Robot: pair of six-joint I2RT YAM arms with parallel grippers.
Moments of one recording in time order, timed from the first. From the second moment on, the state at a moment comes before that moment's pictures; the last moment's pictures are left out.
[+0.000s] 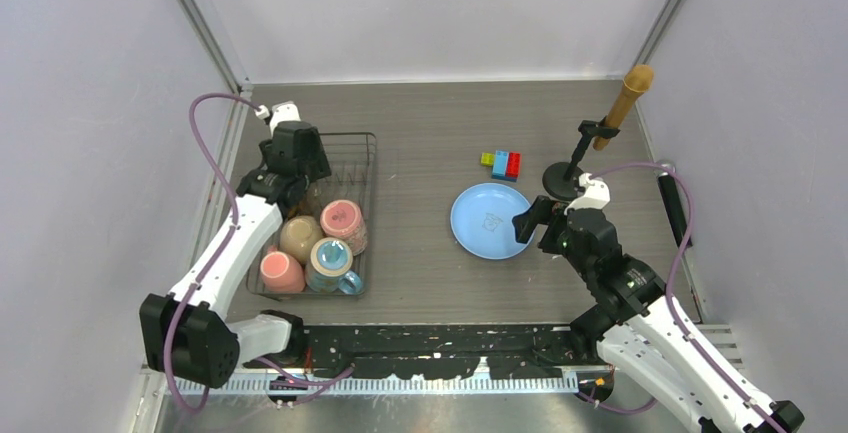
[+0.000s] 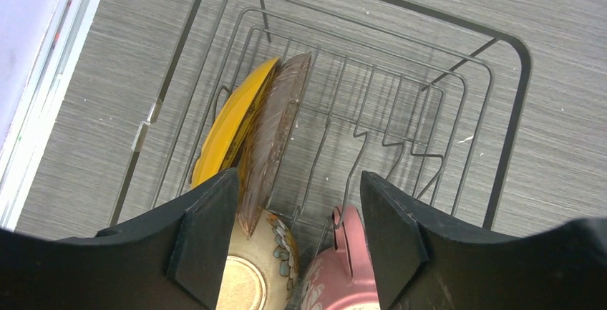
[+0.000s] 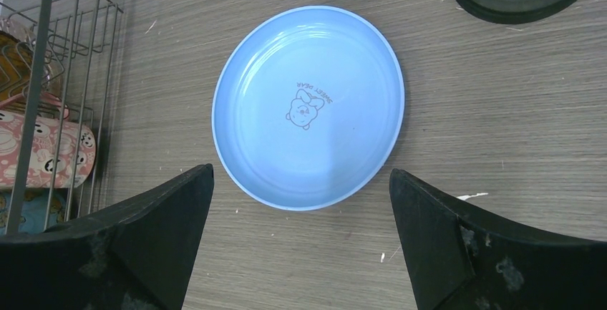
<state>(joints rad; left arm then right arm) -0.25 1.19 1.03 -0.49 -0.43 -0.37 0.55 0.55 0.56 -0.52 0.28 0.61</state>
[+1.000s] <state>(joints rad) -0.23 1.34 0.99 -0.46 -0.46 -0.37 0.55 0.53 0.54 -0.55 0.33 0.62</state>
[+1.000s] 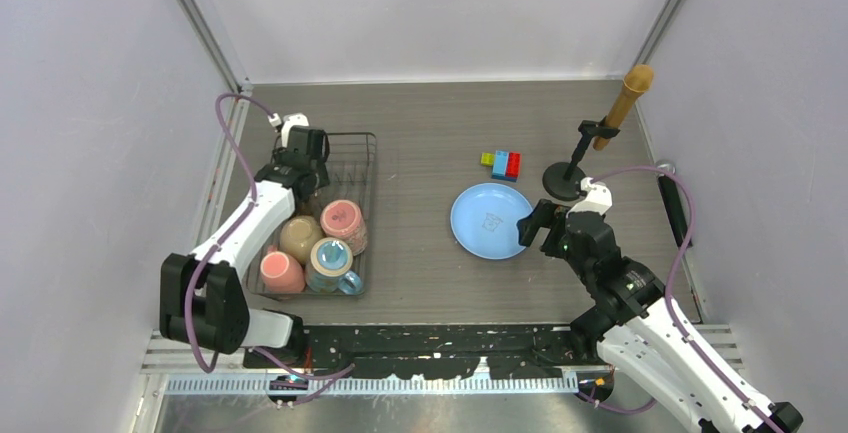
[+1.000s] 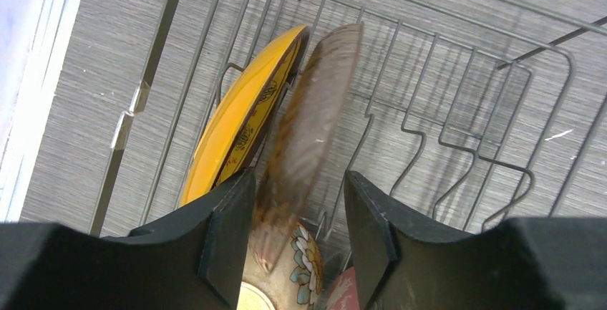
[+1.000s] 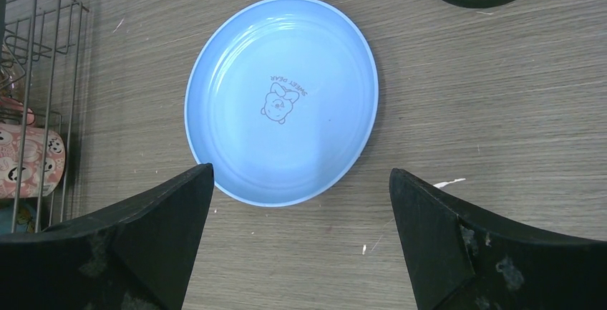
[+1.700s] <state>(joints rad) -0.21 1.40 1.03 -0.50 -0.54 -0.26 0.55 0.54 0.54 -0.56 0.35 0.62</state>
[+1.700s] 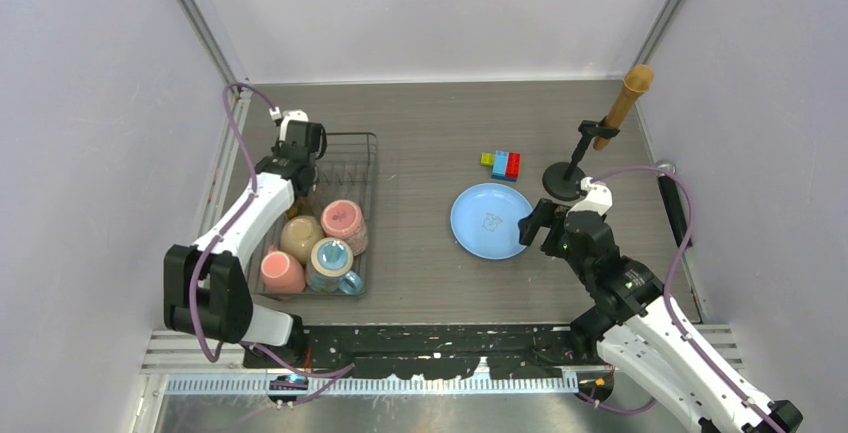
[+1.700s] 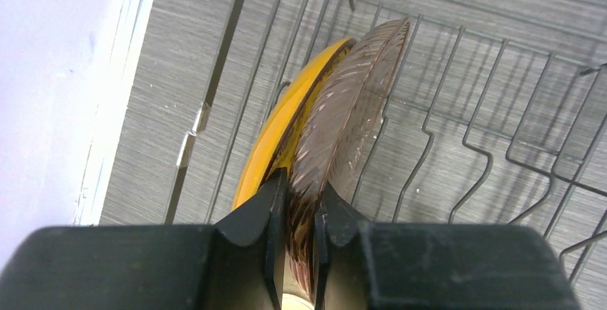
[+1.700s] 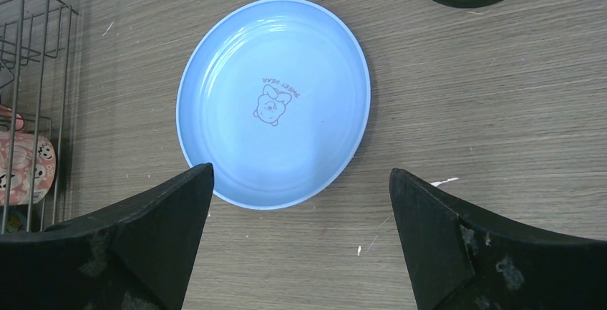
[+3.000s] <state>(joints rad) -0.22 0.87 0.89 -0.42 0.20 -0.57 0.55 0.55 0.50 -0.23 -0.03 0.71</state>
